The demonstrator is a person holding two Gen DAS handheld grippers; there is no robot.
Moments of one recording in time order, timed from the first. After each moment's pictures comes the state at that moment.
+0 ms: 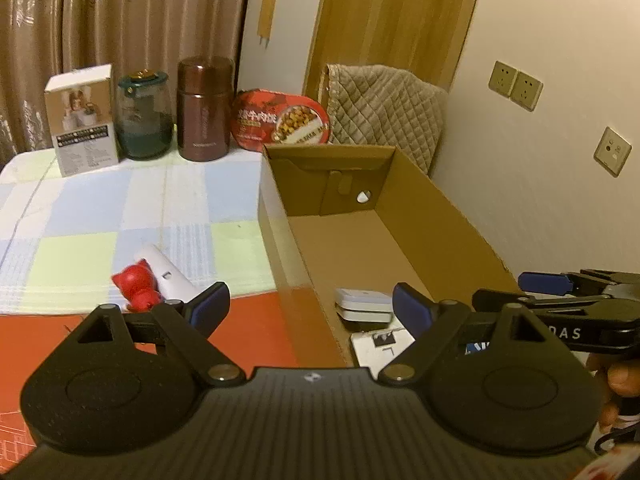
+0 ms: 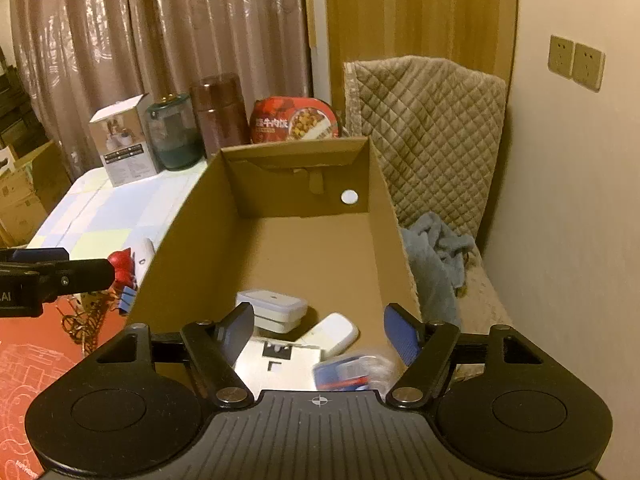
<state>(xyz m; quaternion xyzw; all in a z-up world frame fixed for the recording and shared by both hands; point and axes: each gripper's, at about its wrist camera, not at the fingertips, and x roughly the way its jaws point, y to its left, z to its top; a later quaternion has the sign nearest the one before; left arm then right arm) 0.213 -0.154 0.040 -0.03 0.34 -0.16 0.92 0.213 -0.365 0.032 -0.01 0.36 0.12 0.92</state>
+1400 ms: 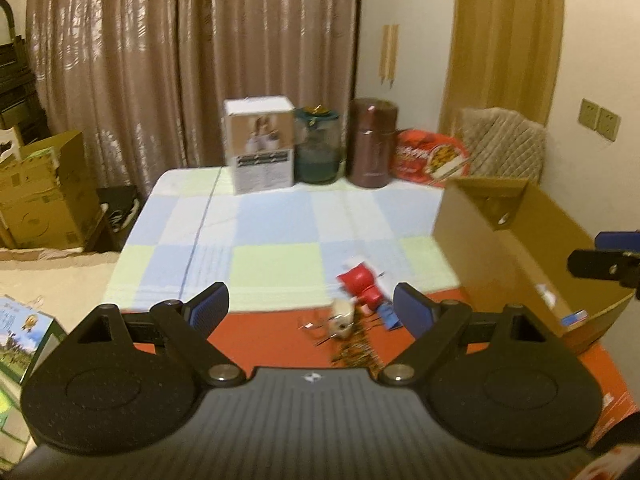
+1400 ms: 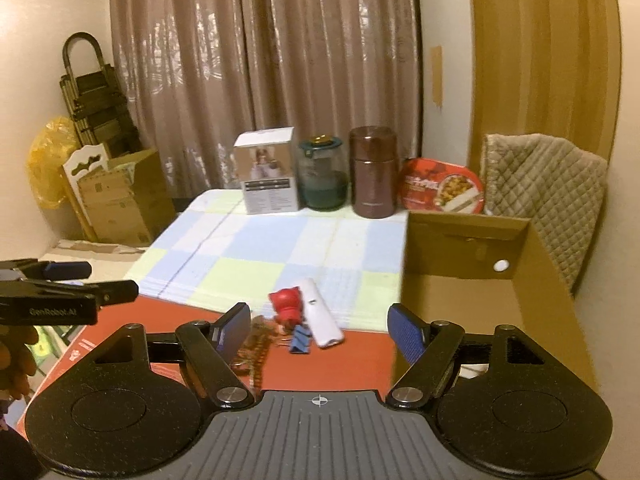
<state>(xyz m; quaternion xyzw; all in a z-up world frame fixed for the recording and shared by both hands) 0.143 0.050 0.065 0.00 0.30 -0.03 0.95 0.150 -0.203 0.079 -0.02 0.30 0.25 0.92</state>
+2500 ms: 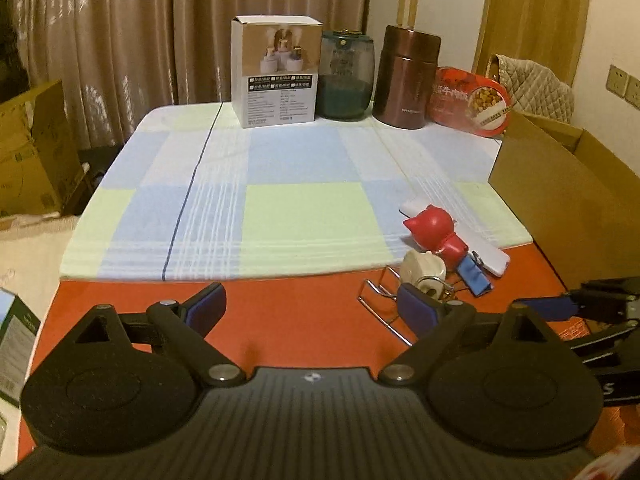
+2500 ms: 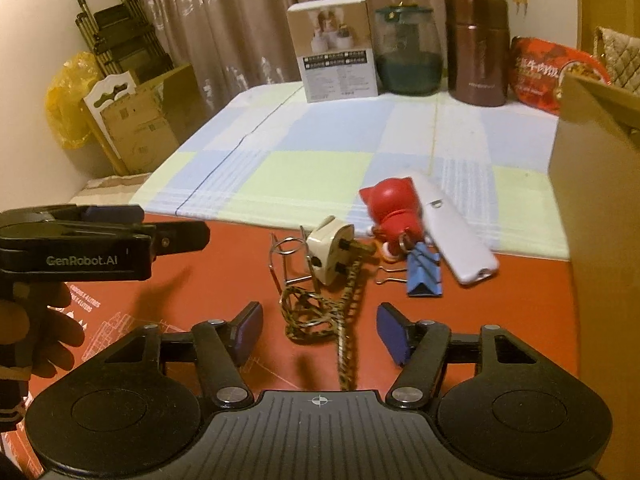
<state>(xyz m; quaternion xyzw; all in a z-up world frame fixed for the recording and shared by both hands) 0.230 0.104 -0.057 0.00 0.35 -0.05 0.94 0.222 -0.083 -0.086 -0.02 0.40 0.31 0.86</state>
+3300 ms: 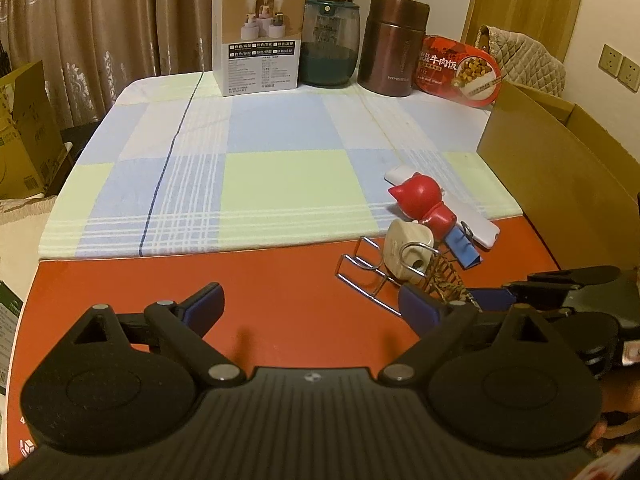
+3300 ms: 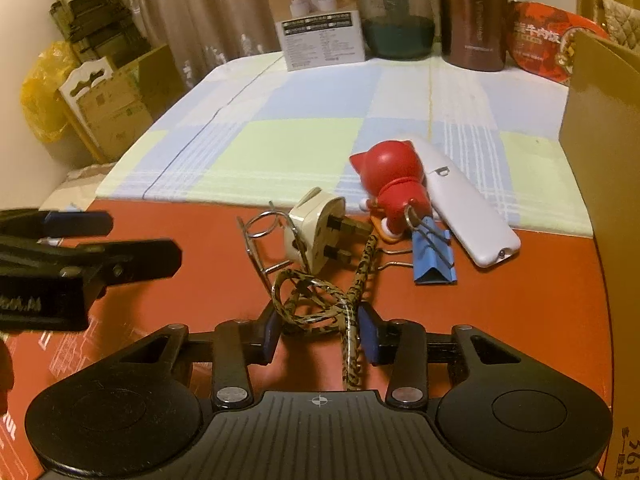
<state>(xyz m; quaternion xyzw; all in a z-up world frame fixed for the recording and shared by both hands) 0.236 0.099 -0.066 -0.01 0.39 -0.07 0.92 0.242 -0.067 -0.118 -0.03 0.43 0.28 0.85</state>
